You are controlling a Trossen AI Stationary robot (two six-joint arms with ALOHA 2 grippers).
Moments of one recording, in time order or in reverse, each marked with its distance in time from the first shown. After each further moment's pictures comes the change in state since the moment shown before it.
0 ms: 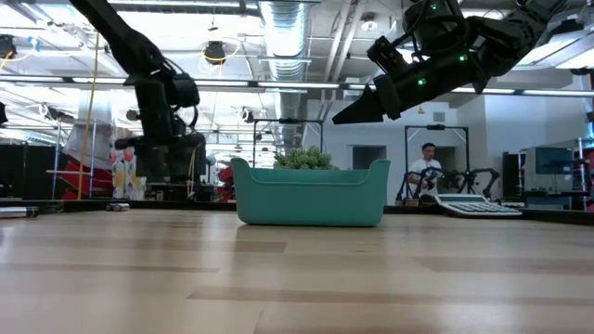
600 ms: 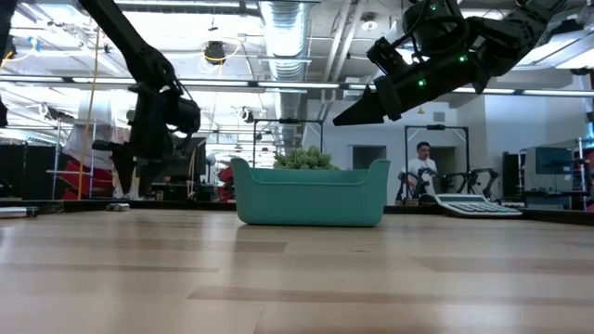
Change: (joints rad) left arm -0.010 0.135 0.052 -0.326 -0.069 -0.117; right arm 0.001 0.000 0.000 -0.012 0.000 -0.004
